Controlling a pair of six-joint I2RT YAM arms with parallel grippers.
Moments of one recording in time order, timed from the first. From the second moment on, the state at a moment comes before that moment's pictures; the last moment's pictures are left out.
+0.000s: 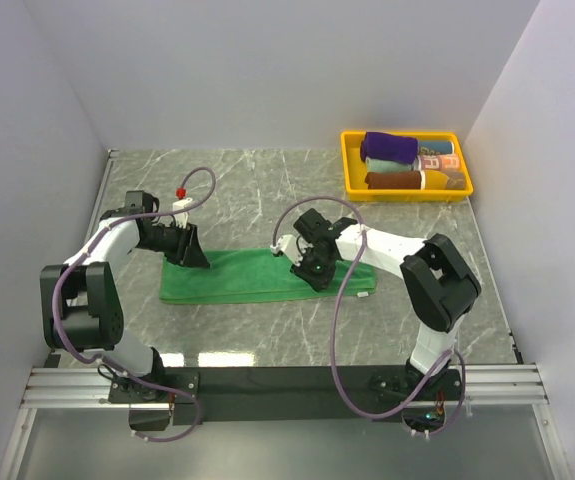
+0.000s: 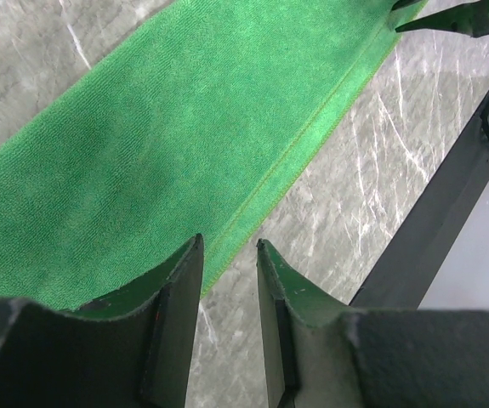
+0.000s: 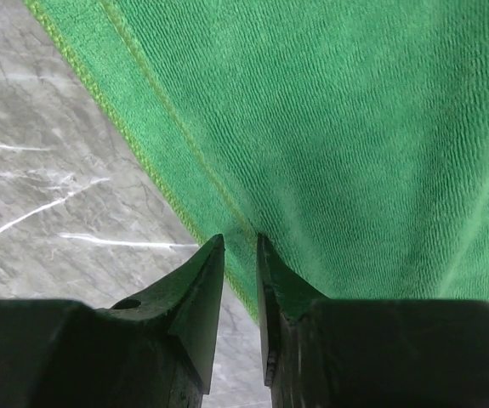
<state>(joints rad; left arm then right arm) 0.07 1.55 1.01 -0.77 0.86 0.45 0.69 1.79 1.16 -0.70 -0.19 -0.47</state>
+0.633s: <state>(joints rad) 0.07 1.55 1.01 -0.79 0.86 0.45 0.70 1.84 1.19 -0.70 -0.17 -0.48</state>
